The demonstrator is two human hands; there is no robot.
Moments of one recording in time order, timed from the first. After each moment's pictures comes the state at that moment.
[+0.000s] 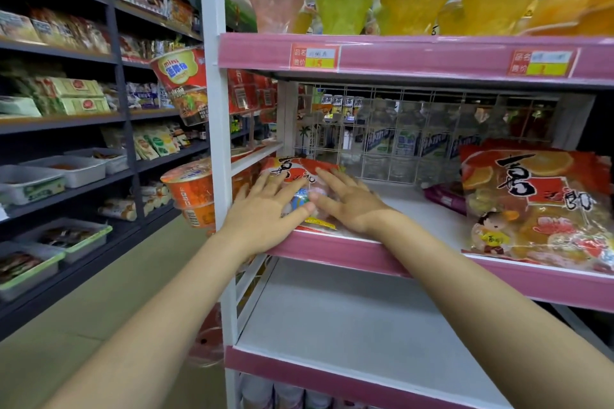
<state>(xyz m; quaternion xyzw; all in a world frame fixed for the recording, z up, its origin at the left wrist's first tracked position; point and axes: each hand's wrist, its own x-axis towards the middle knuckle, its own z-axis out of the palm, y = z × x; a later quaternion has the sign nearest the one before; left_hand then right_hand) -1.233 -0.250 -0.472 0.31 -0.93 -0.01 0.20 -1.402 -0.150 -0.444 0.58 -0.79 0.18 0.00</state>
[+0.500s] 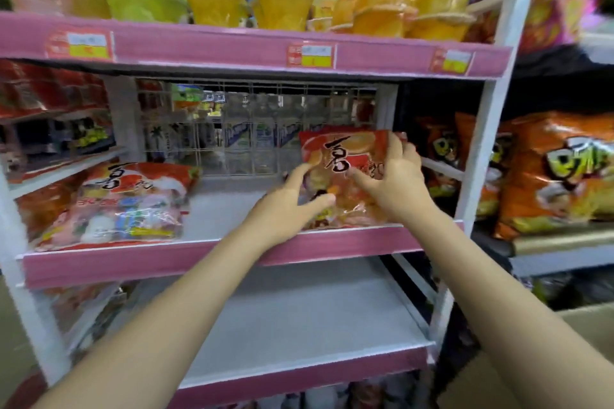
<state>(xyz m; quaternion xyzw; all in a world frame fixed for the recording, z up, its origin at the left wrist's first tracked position) -1.405 -0.086 -0.451 0.12 -0.93 -0.27 0.23 -1.520 0.078 -0.423 0.29 -0.86 0.36 0.21</state>
